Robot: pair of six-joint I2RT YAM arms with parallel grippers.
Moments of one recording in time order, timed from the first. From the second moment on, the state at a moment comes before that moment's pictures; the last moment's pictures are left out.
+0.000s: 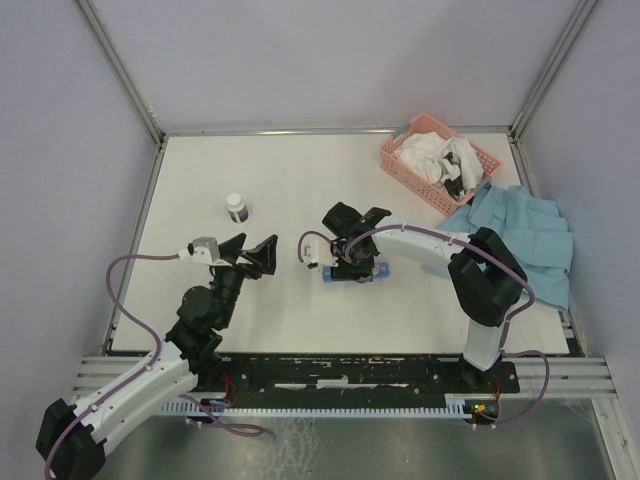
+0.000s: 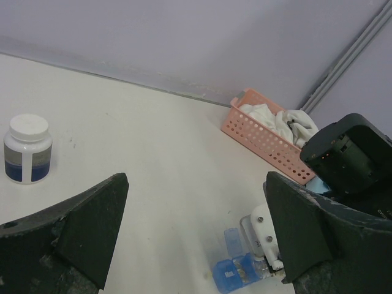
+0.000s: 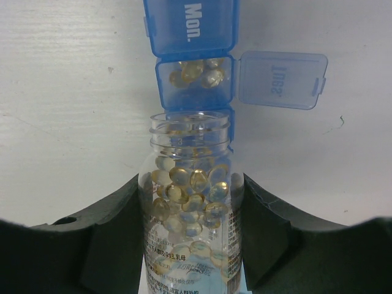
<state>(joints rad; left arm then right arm) -0.70 0.50 0.15 0.57 -0.44 -0.34 0.81 1.84 1.31 -0.81 -0.05 -0.79</state>
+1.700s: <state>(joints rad) -0.69 0.52 0.19 0.44 -0.42 -0.40 0.47 1.49 0.88 -0.20 -0.87 -0.55</state>
